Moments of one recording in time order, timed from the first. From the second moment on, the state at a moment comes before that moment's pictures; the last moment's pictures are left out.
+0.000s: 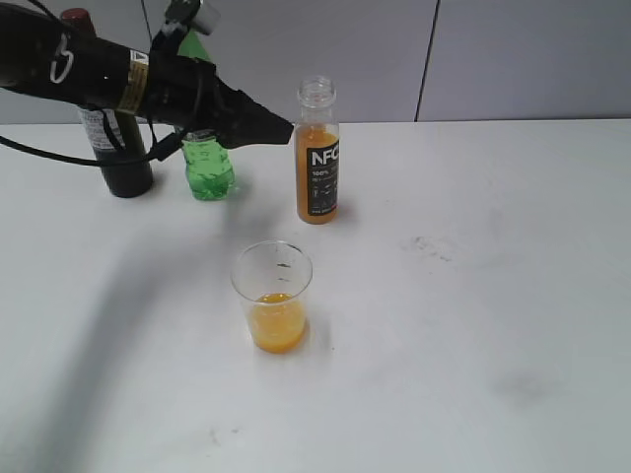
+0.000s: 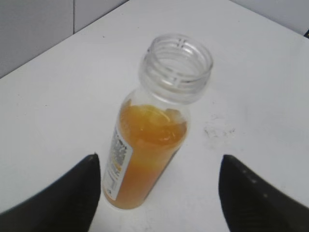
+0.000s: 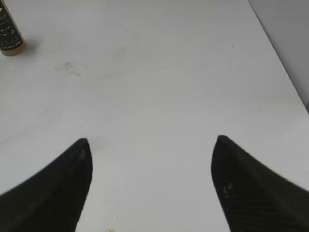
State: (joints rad) left arm -0.27 2.10 -1.48 1.75 -0.85 -1.46; right arm -0.06 -0.01 -0.50 0.06 1.04 -0.13
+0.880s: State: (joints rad) left arm -0.24 1.59 -1.10 1.74 -0.50 -1.52; right arm -0.06 -0.01 -0.50 0.06 1.04 -0.13
